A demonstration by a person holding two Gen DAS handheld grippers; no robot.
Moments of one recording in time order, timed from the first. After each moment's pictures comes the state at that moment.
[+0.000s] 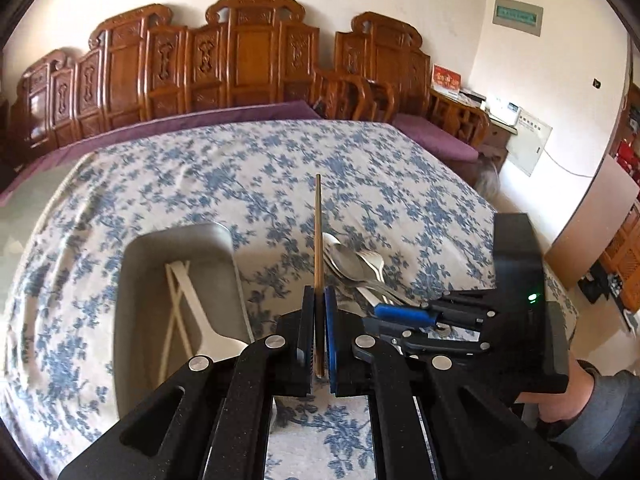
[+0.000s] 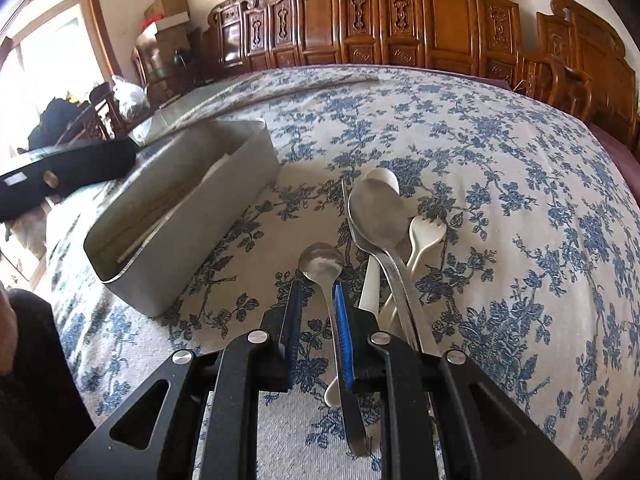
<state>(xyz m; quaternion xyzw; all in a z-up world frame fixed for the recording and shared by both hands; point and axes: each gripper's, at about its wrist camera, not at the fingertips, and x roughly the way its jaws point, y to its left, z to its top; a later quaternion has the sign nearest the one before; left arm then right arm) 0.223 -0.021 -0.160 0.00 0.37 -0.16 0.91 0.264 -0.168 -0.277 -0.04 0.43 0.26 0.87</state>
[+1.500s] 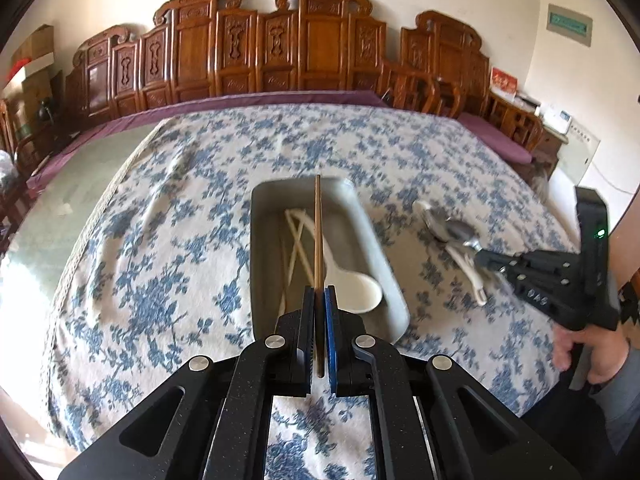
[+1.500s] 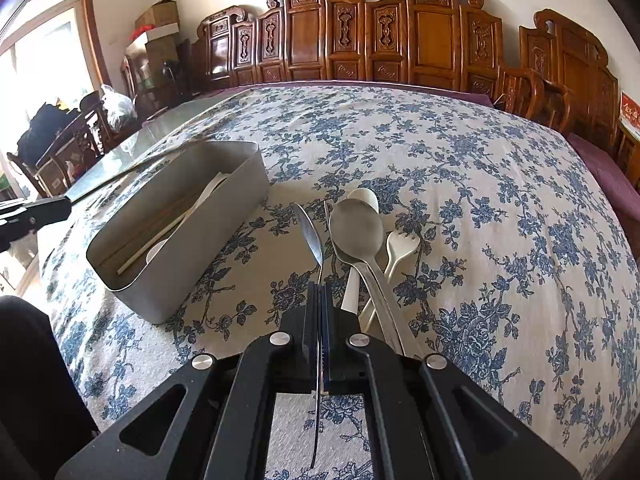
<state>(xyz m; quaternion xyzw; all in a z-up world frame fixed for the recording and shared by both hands) 0.178 0.068 -0.165 -0.01 0.40 -0.06 0.91 0.248 -0.176 -0.256 -0.04 0.40 0.23 0.89</state>
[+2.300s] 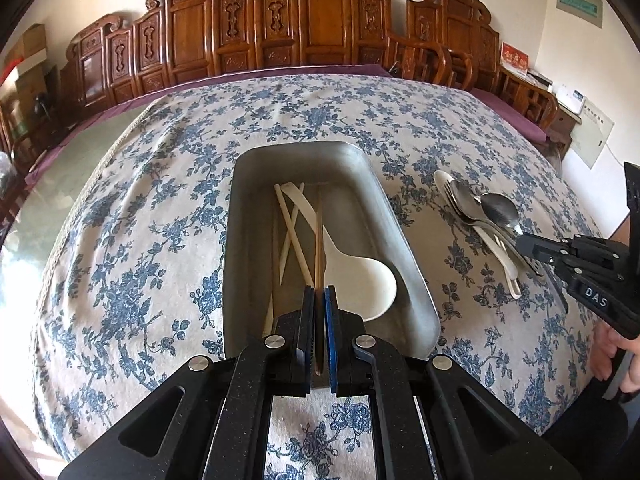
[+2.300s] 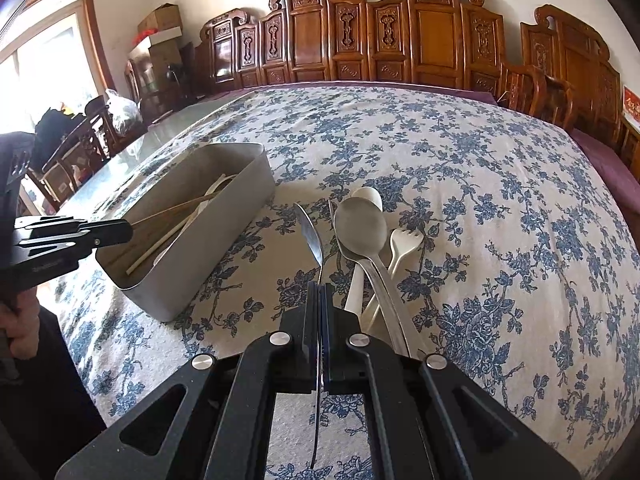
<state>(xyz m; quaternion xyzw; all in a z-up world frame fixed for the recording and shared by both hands) 0.211 0.053 -0.204 0.01 0.44 -0.05 0.90 0.244 -0.179 -0.254 -0.03 0.40 0.24 0.88</state>
